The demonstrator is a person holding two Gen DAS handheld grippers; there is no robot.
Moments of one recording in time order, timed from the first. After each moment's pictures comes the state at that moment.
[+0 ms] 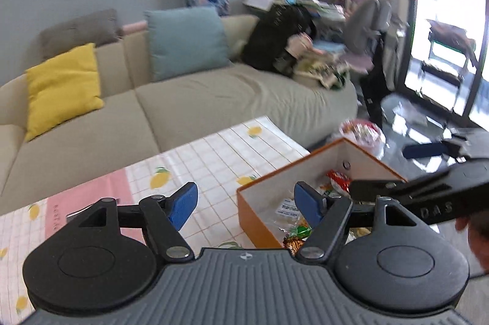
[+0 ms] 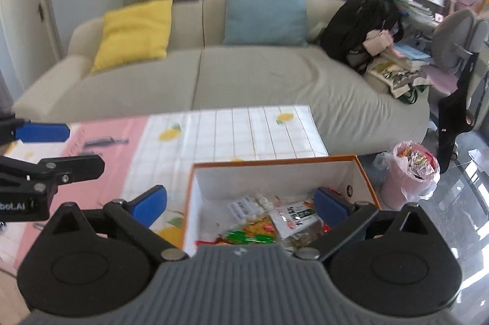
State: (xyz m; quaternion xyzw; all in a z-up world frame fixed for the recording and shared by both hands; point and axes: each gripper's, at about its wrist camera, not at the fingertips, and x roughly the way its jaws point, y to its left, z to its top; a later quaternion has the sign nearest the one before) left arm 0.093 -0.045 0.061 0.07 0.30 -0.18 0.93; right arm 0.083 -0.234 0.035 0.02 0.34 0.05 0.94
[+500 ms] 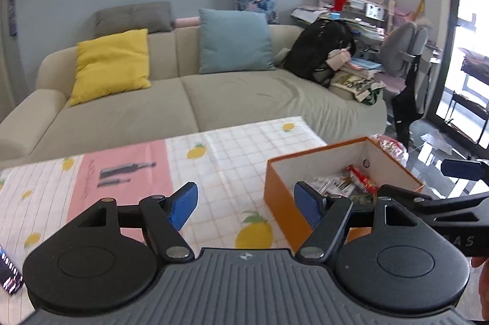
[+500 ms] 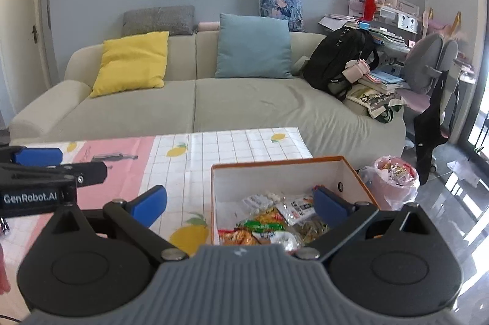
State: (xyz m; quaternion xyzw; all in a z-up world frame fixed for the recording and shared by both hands) left arm 0.024 -0.005 0.042 0.02 0.30 -0.10 0.95; right arm -0.016 -0.180 0.031 -0.01 0.28 0.01 0.96
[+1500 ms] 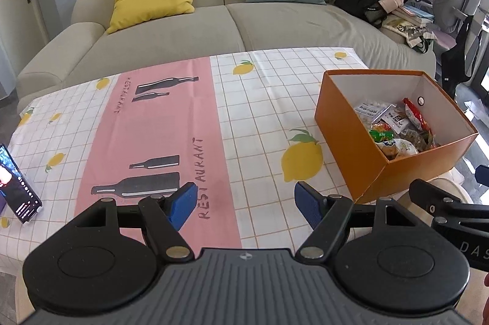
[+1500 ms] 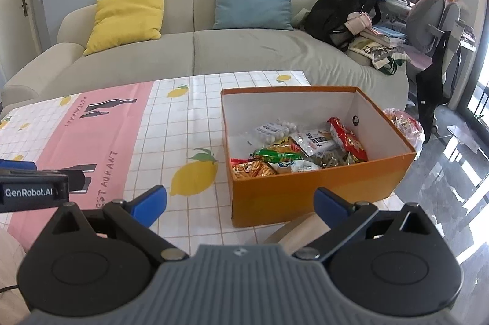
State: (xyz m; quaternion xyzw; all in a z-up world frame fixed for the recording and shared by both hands) left arm 0.011 0.023 -0.027 0.02 0.41 -0.01 0.91; right arm -0.029 -0.151 -0.046 0.01 0.34 0.00 0.94
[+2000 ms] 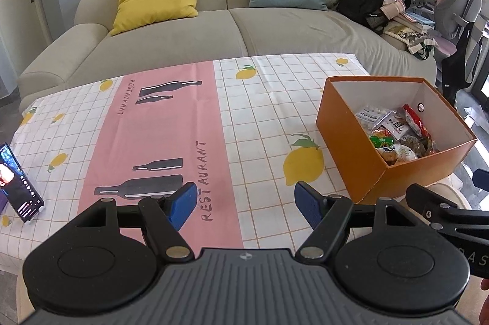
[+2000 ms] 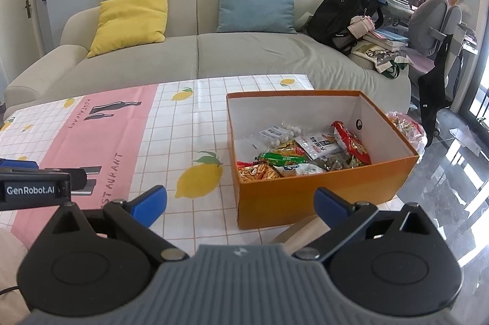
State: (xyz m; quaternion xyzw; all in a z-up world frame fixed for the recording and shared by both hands) left arm 0.009 0.028 -0.021 0.01 0.40 -0.01 0.91; right arm -0.031 -0.145 -0.043 0.00 0.34 0.00 0.94
